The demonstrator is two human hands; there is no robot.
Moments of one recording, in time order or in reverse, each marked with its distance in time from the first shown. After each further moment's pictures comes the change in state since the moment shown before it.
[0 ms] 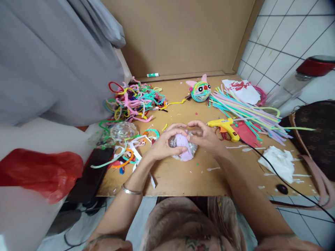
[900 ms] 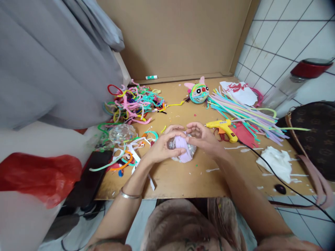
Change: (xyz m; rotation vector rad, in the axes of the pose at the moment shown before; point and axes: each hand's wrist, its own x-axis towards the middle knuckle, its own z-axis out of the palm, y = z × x) left_hand -0.002 0.001 -0.001 0.049 -0.010 0.007; right_hand 0.003 0.006 -0.002 -0.025 0.047 -0.078
